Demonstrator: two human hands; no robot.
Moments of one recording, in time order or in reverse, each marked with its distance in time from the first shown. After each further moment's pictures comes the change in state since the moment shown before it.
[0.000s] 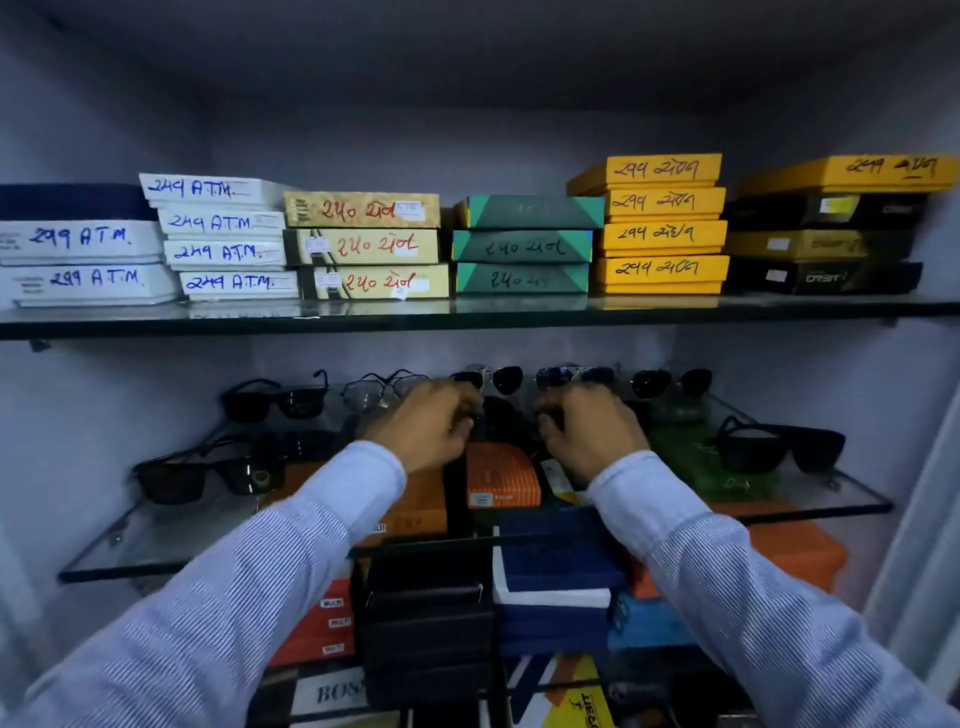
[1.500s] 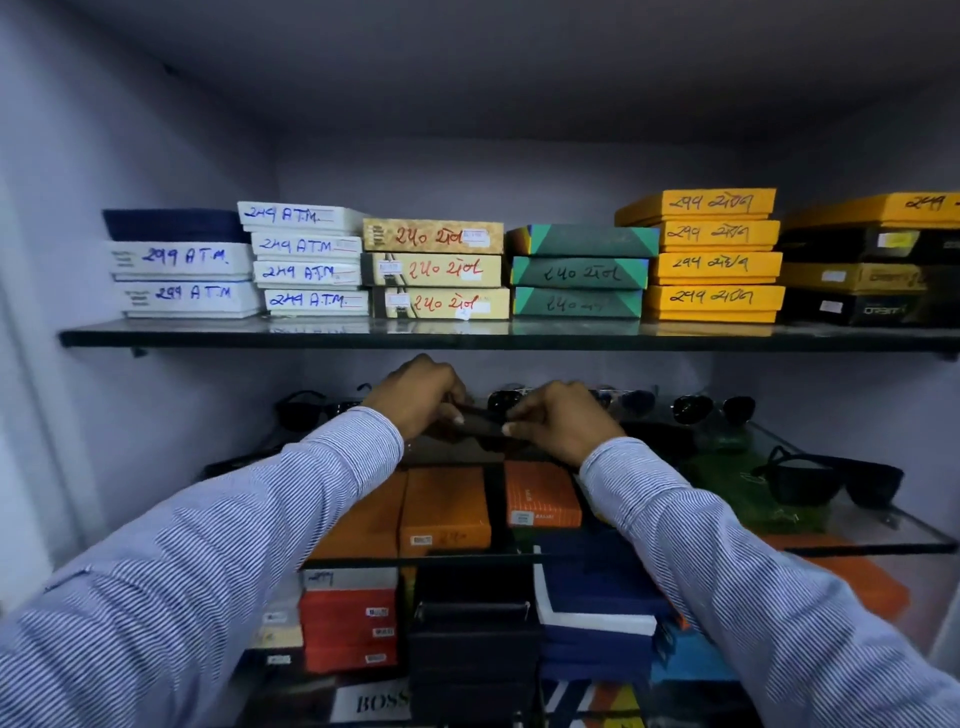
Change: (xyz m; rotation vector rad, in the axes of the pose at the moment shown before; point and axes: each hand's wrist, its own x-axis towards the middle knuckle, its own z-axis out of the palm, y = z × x) left_hand 0.006 -0.057 -0.048 0.122 0.018 -0.091; right_hand 0.043 -0.045 0.019 0.322 -0.174 -0.059
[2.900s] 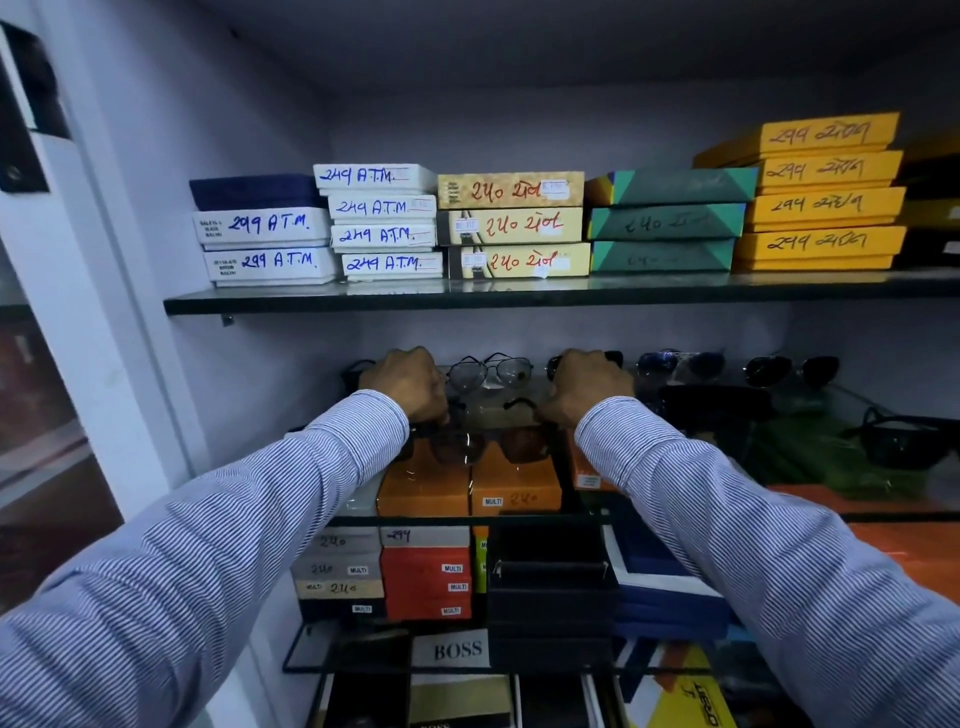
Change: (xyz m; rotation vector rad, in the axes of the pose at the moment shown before) left_hand -0.045 -0.052 -0.017 -0.007 -0.098 -0.410; right_hand 0.016 -0.059 0.037 -0.288 -0.038 0.241
